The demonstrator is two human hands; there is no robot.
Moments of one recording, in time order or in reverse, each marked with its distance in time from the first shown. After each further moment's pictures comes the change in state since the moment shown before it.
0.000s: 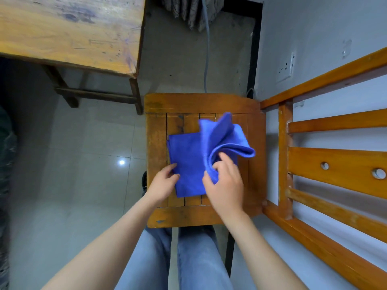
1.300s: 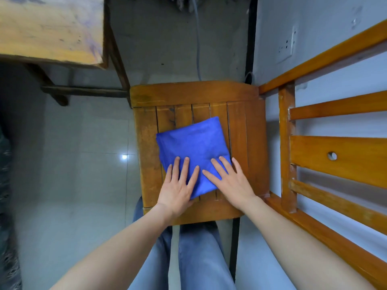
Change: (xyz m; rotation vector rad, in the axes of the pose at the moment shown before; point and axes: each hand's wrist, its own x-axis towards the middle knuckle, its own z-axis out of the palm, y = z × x) left_hand 0.008 -0.033 0.047 1.452 0.035 0.606; right_hand 0.002 0.115 0.039 -0.743 -0.446 -0.621
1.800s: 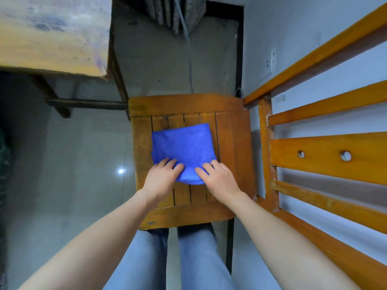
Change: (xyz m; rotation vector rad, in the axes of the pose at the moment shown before) left_hand 0.015 -0.028 -0.022 -0.149 0.193 -0.003; right_hand 0.011 0.002 -0.023 0.121 0.445 -0.016
